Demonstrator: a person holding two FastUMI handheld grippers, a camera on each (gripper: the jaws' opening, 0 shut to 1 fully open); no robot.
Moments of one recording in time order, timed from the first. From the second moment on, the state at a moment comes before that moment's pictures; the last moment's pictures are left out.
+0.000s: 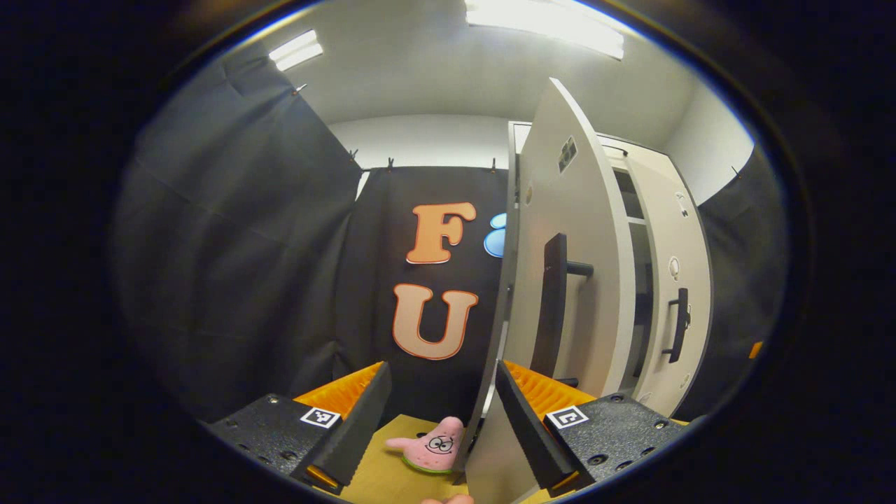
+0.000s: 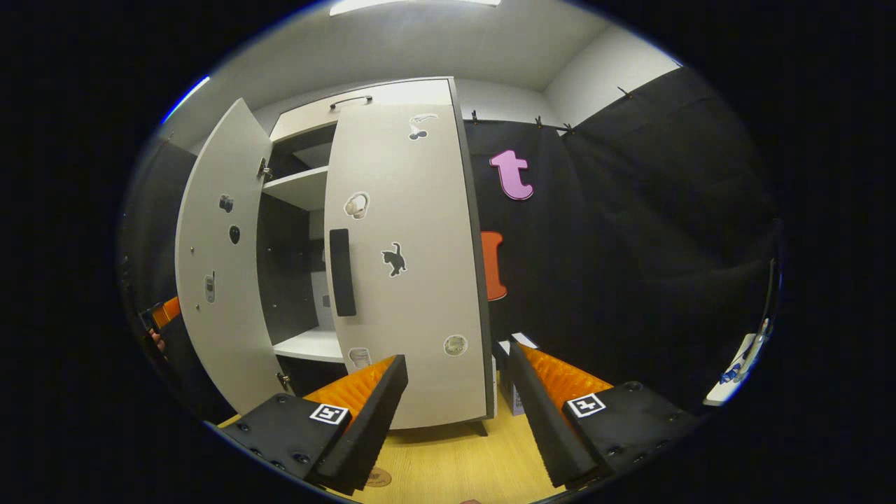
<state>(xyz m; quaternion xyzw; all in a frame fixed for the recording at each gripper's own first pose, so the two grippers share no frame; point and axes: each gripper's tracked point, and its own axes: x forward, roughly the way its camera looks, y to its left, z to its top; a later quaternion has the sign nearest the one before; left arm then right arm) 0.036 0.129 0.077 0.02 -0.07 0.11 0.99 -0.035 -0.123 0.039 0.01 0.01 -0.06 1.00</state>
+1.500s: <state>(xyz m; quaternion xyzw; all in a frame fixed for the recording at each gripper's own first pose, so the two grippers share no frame) 0.127 -0.024 0.050 -0.01 -0.04 -0.06 1.00 -0.081 -0.177 0.032 0.03 0.02 -0.13 0.99</state>
